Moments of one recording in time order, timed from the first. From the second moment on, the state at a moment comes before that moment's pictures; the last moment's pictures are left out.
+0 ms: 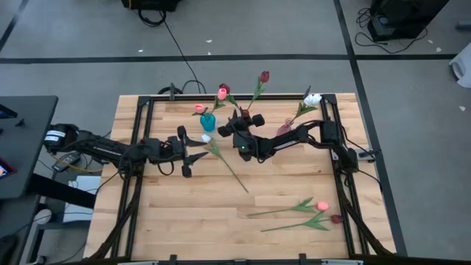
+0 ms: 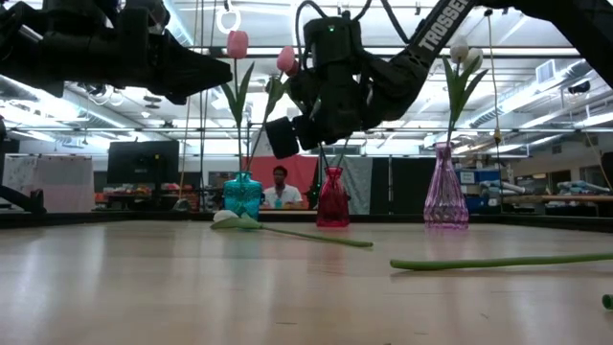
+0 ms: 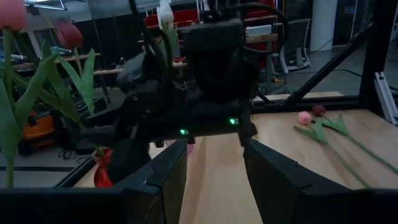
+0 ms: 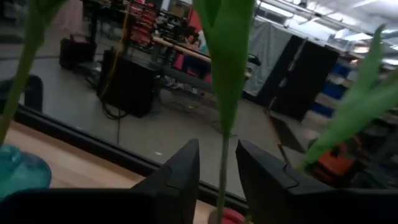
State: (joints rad) left arm -0.05 0.99 0.21 0.83 -0.23 0.11; right arm -0.08 2.16 1.25 0.83 1.35 -0.25
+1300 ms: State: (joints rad) left arm -0.05 0.82 0.21 0.65 -0.22 0.08; right arm 0.09 2.03 1.31 -0.14 0.33 0.63
